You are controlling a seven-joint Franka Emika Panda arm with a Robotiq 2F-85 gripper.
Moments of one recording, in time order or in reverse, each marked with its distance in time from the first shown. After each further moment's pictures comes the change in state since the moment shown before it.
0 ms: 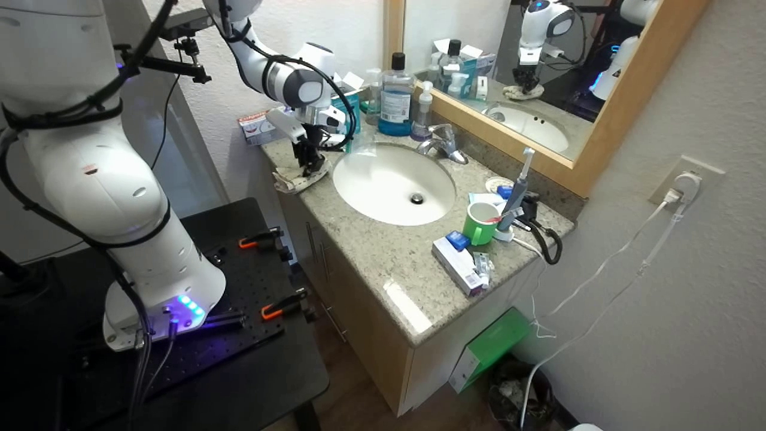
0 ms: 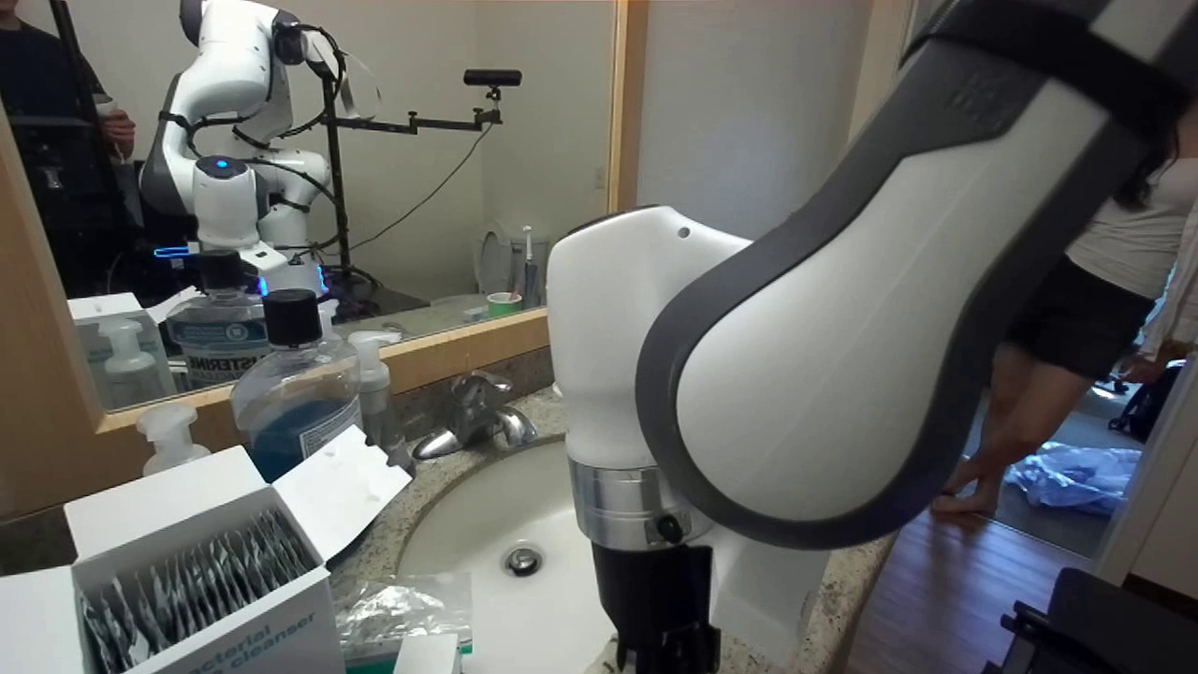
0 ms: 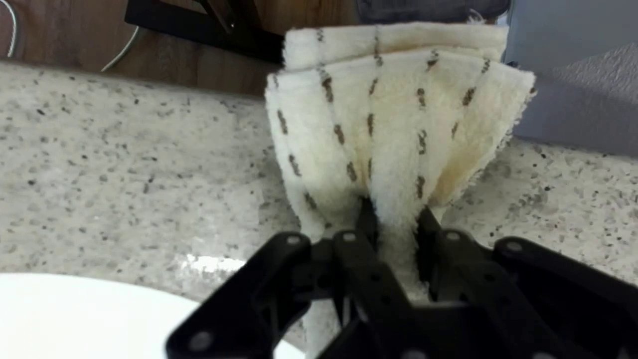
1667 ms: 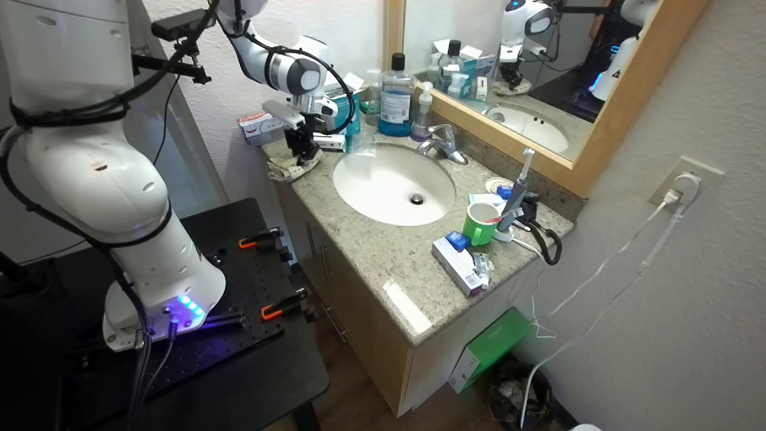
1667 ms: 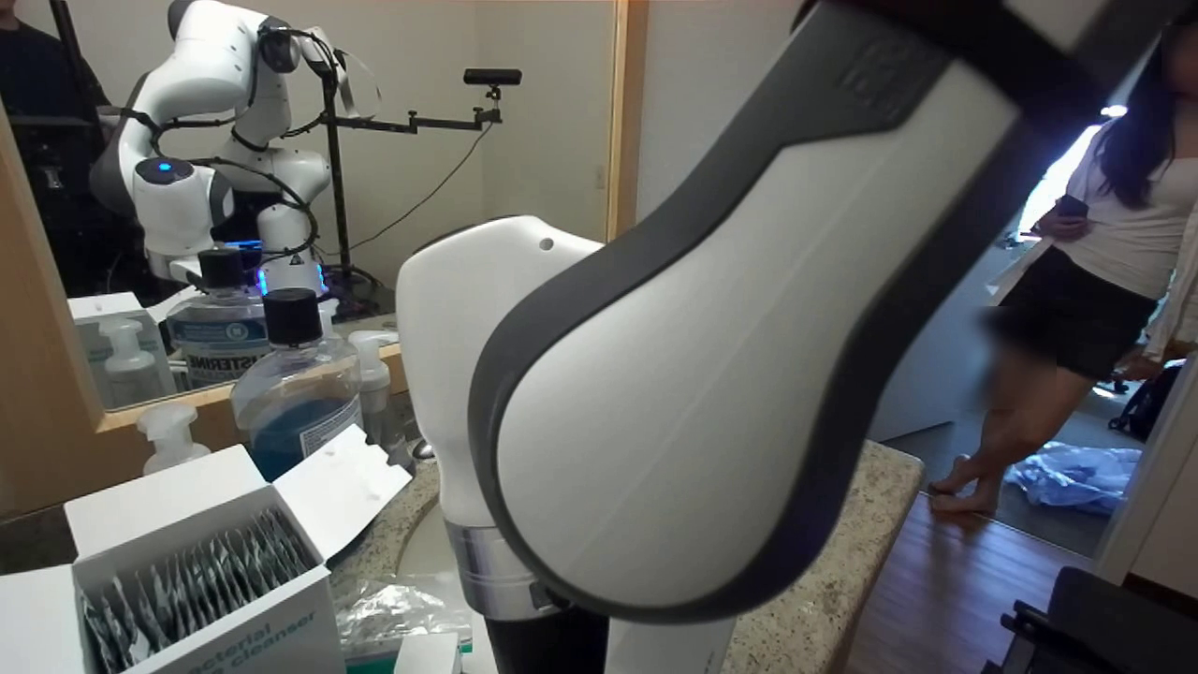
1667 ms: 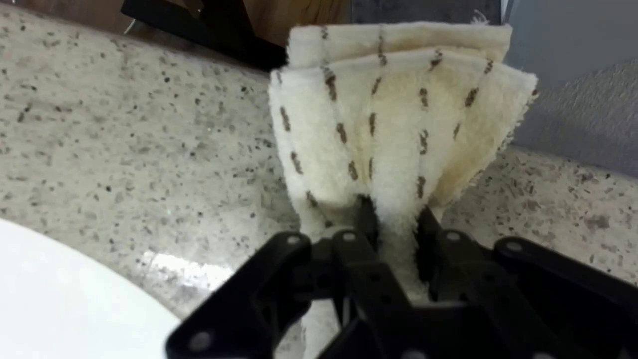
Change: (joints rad) arm 0.094 0.117 0.010 0.187 -0.032 -0.125 0.020
